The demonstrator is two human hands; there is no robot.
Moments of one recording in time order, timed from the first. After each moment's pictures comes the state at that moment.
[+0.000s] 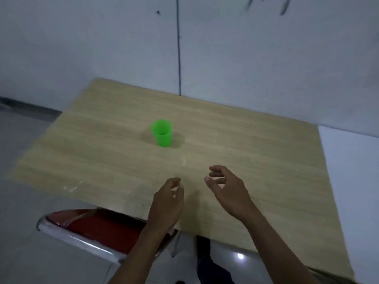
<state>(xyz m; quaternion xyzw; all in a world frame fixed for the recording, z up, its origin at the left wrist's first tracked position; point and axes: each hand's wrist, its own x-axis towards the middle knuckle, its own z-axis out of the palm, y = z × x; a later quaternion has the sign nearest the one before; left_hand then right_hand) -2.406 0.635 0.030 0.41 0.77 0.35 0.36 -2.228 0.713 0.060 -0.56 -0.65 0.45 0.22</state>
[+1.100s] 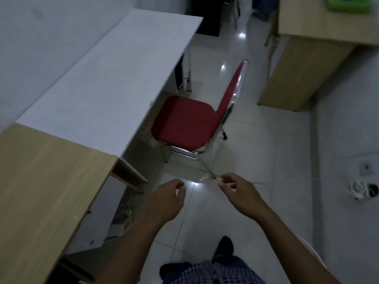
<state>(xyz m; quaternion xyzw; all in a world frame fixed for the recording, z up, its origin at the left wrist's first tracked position) -1.964 0.380 0.054 0.91 0.21 -0.11 0.34 -1.861 0.154 0.040 -0.87 -0.11 0.27 0.41</state>
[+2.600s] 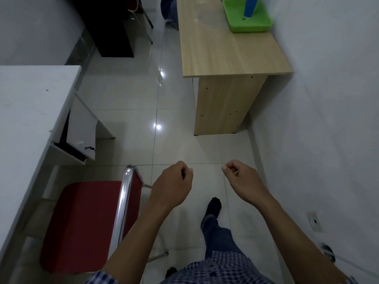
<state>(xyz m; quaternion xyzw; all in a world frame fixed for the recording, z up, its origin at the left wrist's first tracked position) -1.317 0.216 0.059 0.92 0.06 -0.11 0.38 -1.296 -0.009 0.044 -0.90 0.06 0.16 0.41</state>
